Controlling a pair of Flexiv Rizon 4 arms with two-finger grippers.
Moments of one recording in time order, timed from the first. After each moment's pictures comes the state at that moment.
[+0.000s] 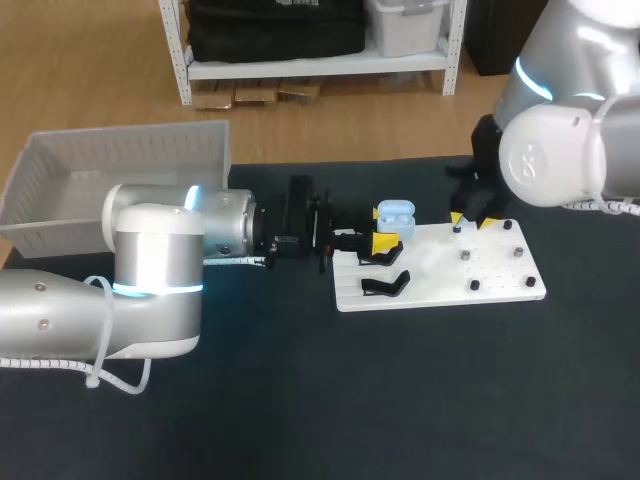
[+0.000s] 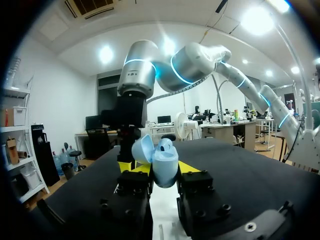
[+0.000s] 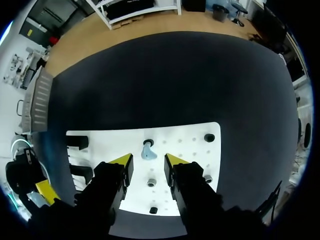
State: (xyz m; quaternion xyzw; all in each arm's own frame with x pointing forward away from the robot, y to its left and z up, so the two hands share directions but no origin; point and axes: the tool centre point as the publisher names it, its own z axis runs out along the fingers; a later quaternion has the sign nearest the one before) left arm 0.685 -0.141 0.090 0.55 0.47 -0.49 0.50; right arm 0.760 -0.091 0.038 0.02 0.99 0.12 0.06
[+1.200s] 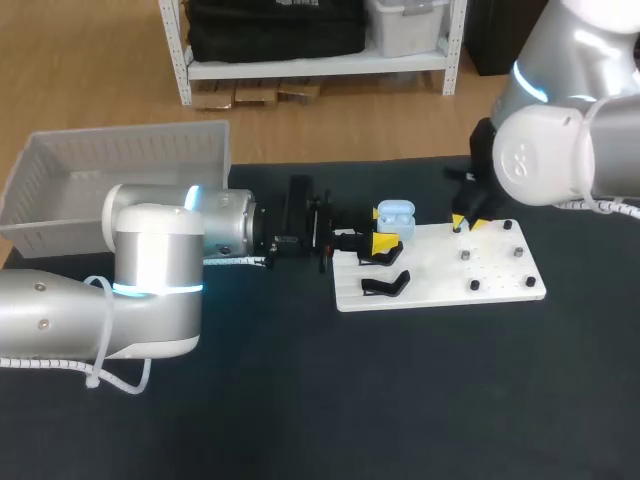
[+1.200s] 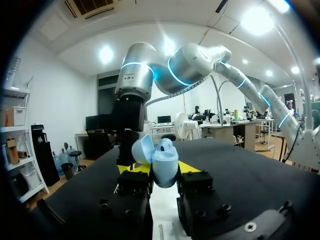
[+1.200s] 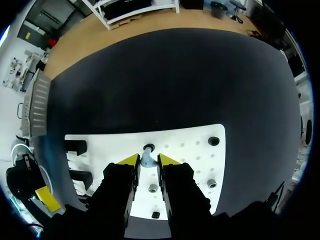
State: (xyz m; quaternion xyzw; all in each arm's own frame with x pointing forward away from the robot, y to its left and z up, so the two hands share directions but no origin) left arm 0.685 -0.141 0.090 0.55 0.47 -0.49 0.50; right arm 0.765 -0.089 0.029 0.03 0.99 0.13 0.06
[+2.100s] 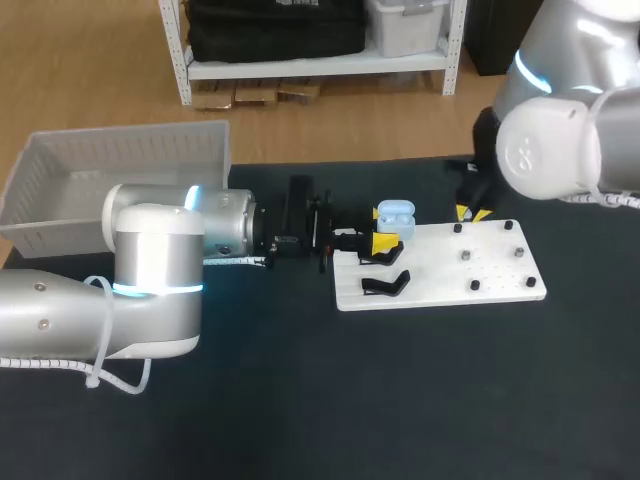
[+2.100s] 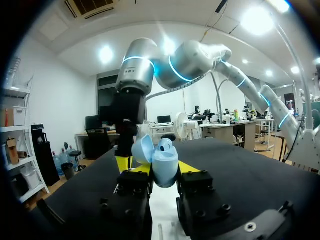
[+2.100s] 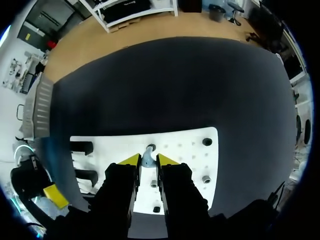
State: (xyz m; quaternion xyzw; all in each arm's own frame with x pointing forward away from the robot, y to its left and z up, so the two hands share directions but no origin) left arm 0.685 -0.141 0.090 0.55 0.47 -0.49 0.50; right arm 0.768 -0.092 0.053 0.03 0.99 0.12 0.07
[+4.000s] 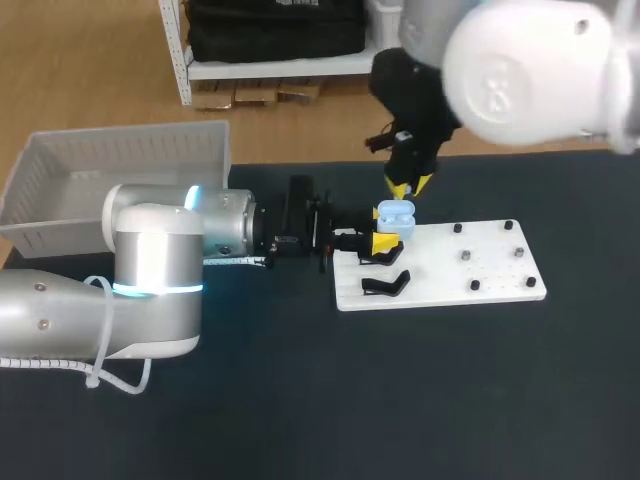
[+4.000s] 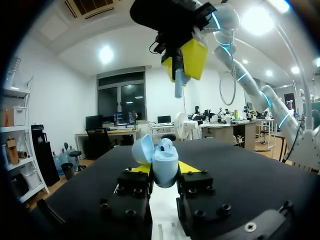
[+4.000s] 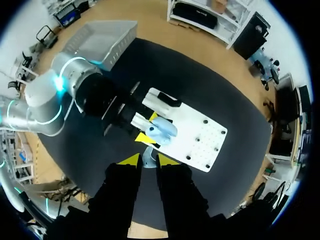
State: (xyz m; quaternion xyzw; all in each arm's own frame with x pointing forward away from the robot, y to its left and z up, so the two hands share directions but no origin) left arm 0.685 -0.141 0.091 0.55 0.47 -0.49 0.50; right arm 0.647 0.021 0.194 -0.26 0.96 0.04 0.06
